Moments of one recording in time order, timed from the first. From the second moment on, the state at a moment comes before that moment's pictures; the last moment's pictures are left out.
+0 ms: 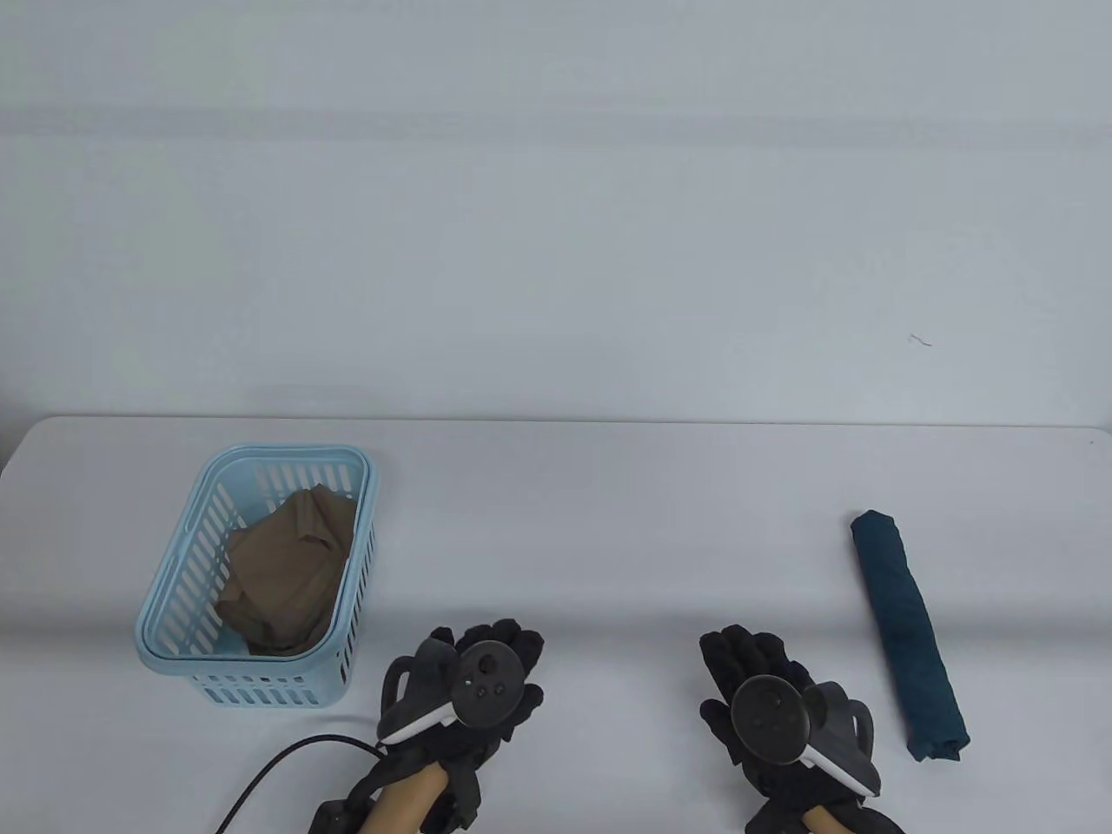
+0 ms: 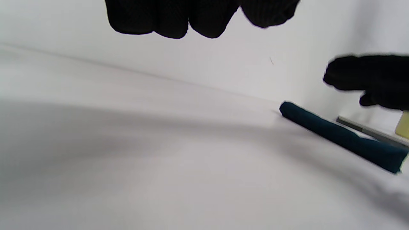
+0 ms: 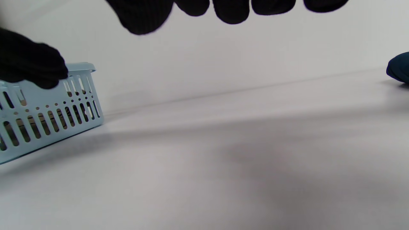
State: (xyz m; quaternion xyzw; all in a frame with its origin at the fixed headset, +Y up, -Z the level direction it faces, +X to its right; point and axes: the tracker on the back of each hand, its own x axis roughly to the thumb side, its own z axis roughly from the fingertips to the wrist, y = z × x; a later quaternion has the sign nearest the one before) left_hand -0.124 -0.679 -0.338 -0.04 -0.22 0.14 0.96; right_hand 0.192 -0.715 -0.312 0.12 0.02 0.98 0.13
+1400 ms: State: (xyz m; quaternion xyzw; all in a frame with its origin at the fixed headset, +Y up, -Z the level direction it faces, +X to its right) left_hand -0.303 -0.701 -0.522 -0.24 0.18 -0.09 0.95; right_hand 0.215 -0.747 -0.324 0.09 0.12 0.97 0.17
